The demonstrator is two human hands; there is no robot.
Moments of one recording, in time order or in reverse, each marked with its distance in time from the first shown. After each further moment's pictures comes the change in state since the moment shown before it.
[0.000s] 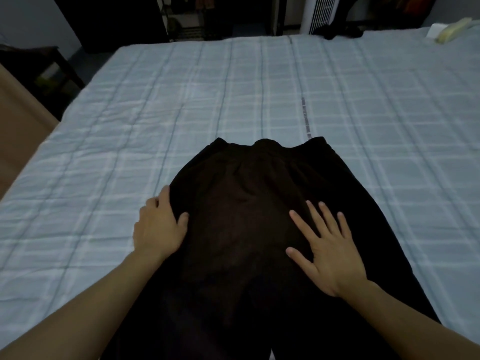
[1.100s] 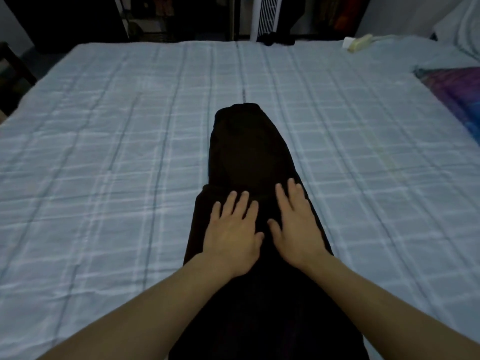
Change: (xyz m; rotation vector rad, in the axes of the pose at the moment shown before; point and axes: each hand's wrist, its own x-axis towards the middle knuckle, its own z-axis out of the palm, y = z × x) left_hand -0.221 0.169 0.034 0.230 -0.221 0.655; right_hand -0.141 0.005 -0.072 0.321 0.107 0.200
